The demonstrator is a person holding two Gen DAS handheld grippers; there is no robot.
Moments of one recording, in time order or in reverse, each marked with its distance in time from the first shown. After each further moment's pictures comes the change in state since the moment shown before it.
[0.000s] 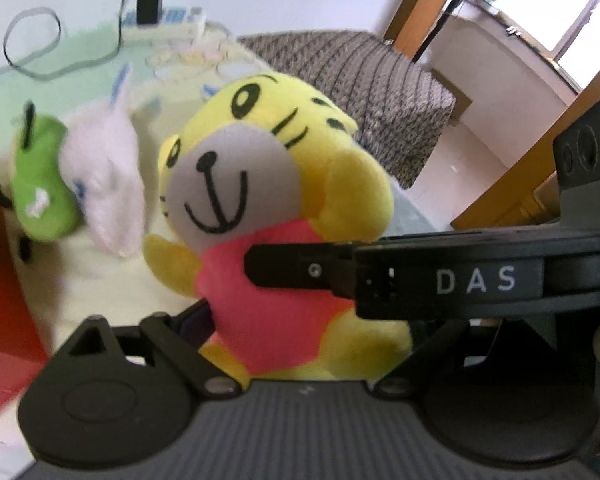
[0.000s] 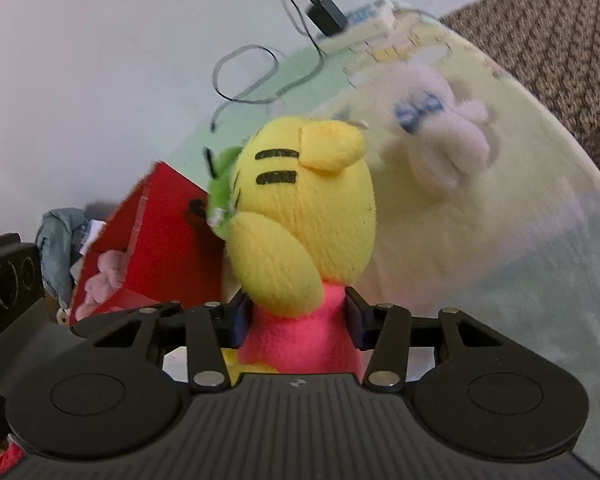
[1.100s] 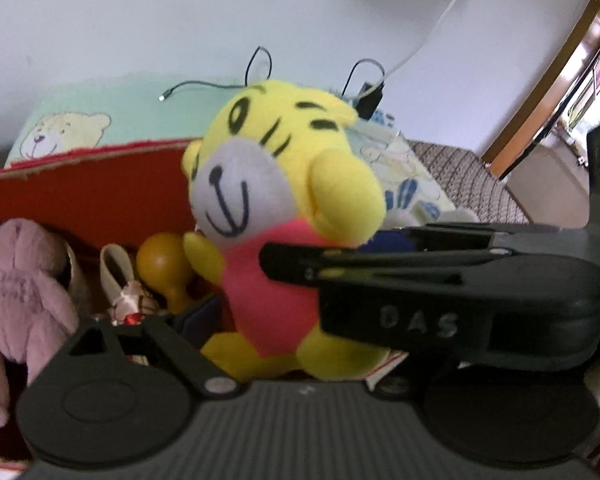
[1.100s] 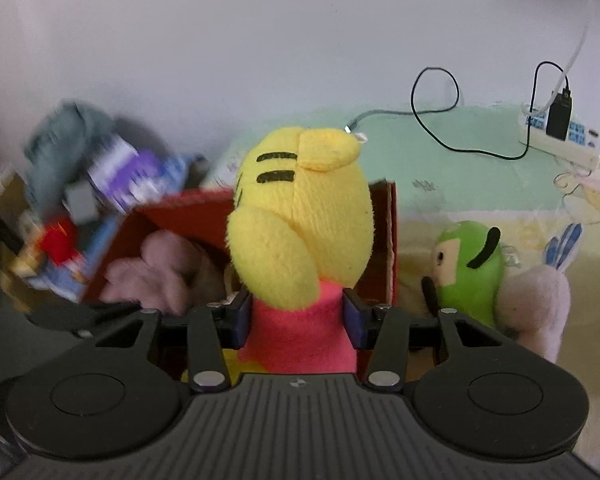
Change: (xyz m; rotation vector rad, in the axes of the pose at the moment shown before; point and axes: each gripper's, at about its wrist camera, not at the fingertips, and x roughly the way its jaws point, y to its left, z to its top) left arm -0.136 0.199 -0.037 -0.285 -0.221 0.130; right arm 0.158 0.243 0.004 -0.489 0.041 -0.108
